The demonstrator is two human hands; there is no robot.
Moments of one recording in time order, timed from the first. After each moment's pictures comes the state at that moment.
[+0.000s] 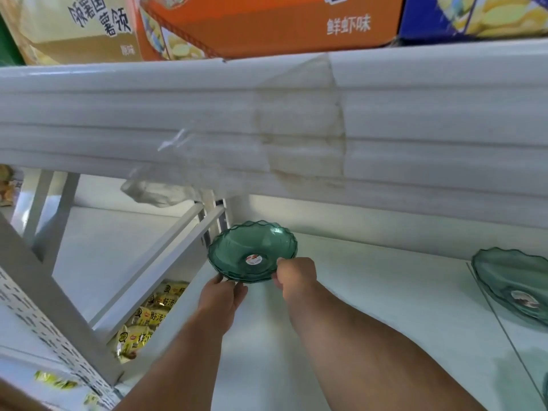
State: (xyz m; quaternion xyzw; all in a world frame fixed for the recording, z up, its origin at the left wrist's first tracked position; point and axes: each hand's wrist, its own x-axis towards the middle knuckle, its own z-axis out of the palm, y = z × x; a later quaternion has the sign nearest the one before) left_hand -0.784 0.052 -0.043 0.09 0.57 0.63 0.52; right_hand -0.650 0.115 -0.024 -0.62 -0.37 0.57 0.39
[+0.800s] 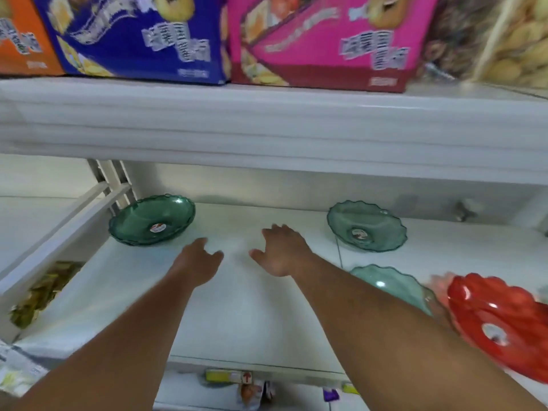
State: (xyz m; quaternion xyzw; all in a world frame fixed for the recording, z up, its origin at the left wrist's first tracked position) left_hand -0.590 -0.026 0.030 0.55 0.77 0.18 0.27; right_hand -0.390 -0.005 0.042 -0.60 -0.79 0.09 0.01
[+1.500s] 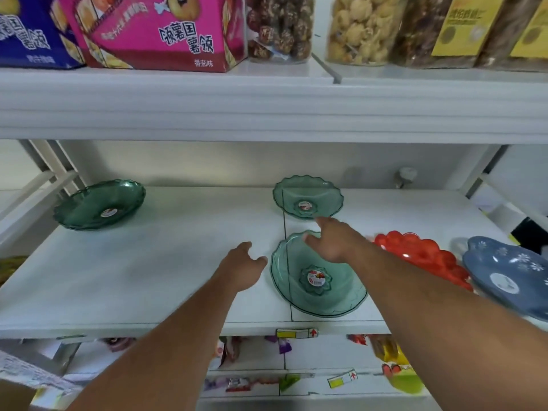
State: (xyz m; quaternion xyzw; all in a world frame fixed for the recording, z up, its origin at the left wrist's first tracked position) left_hand -0.391 -0.107 0.016 0.63 0.67 0.15 0.36; right_hand -0.165 -0.103 0.064 -0.71 -0.68 0.18 0.05
